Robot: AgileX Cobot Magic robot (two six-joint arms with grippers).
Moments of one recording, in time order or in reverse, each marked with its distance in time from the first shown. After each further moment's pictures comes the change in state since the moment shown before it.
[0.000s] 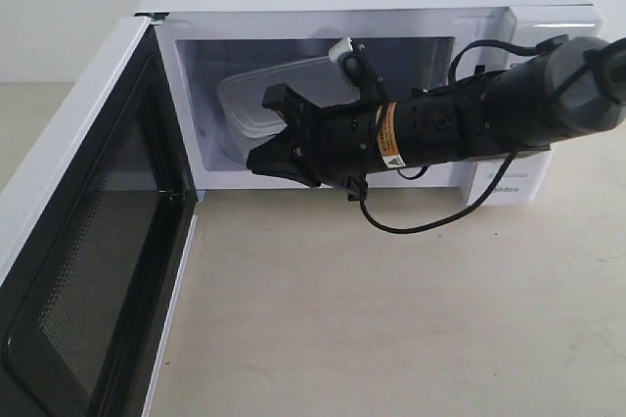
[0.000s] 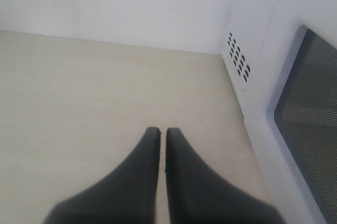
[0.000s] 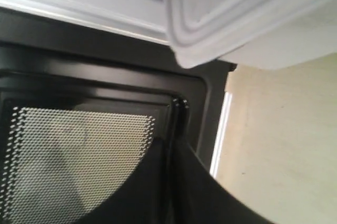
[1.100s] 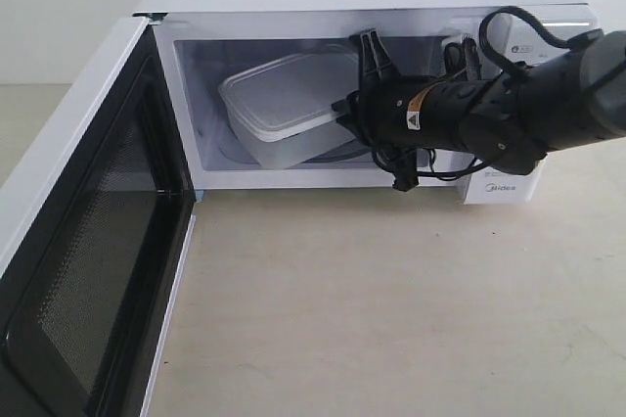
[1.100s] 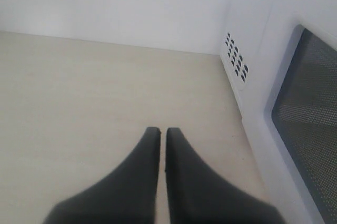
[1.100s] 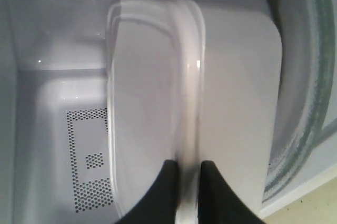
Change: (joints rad) left arm 0.000 0.000 0.000 -0.003 0.000 0.000; right arm -0.011 -0.063 0.065 0.852 0.416 -0.183
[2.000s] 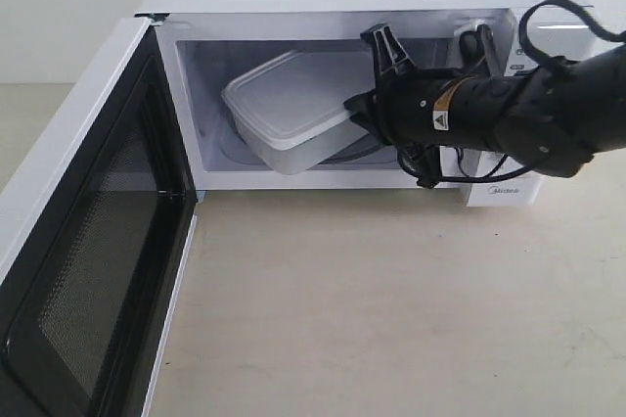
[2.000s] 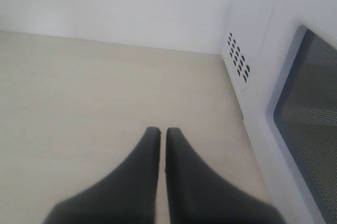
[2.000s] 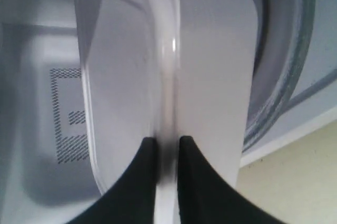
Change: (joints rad) left arm 0.000 0.000 0.000 0.000 0.000 0.000; right arm -0.026 -0.104 0.092 -0.084 -0.030 -0.046
